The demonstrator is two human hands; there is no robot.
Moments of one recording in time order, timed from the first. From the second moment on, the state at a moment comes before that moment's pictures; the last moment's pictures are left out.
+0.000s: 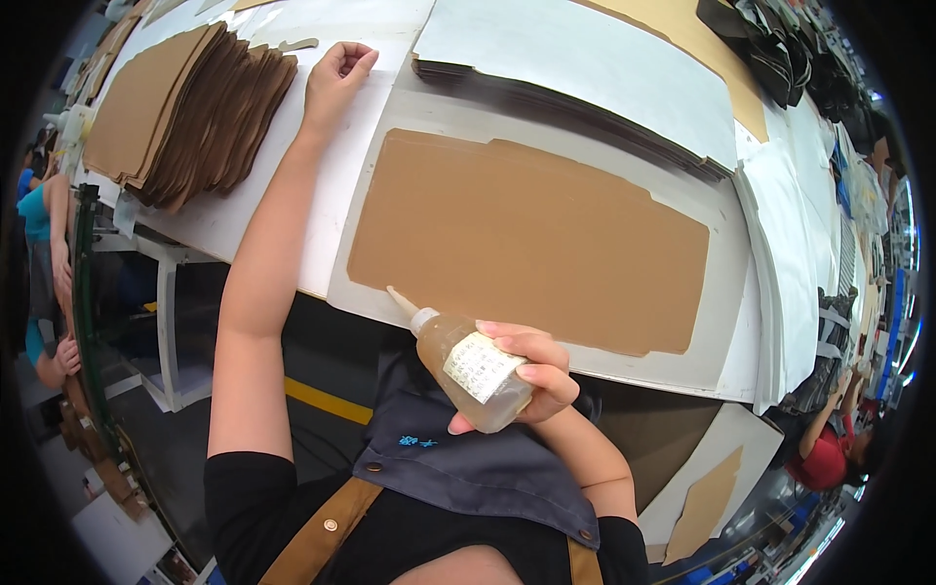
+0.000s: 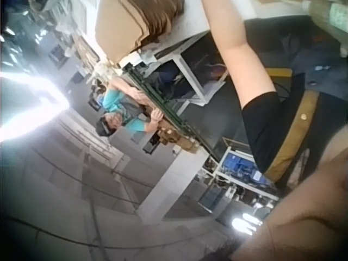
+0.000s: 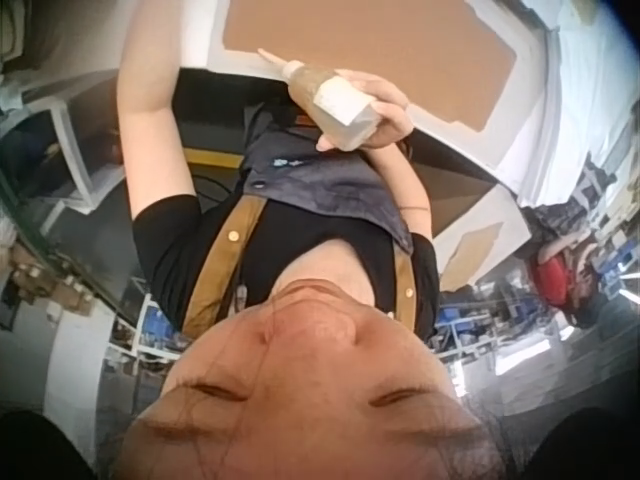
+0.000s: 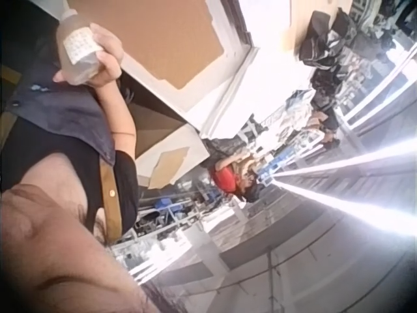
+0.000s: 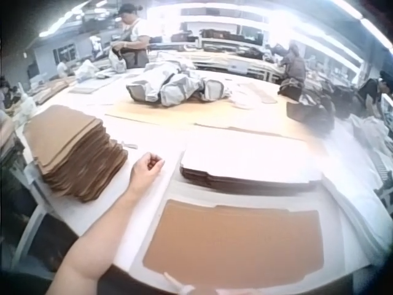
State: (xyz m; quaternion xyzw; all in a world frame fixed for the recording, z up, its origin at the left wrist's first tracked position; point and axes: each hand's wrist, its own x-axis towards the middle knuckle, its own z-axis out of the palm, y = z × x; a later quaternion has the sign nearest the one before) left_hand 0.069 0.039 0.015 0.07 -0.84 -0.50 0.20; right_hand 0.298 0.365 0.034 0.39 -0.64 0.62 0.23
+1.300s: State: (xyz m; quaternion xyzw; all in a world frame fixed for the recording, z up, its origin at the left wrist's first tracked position) left_hand 0.058 0.017 0.001 0.02 -0.81 -0.55 0.20; right_hand 0.312 0.671 0.063 -0.15 -0.32 0.89 0.28
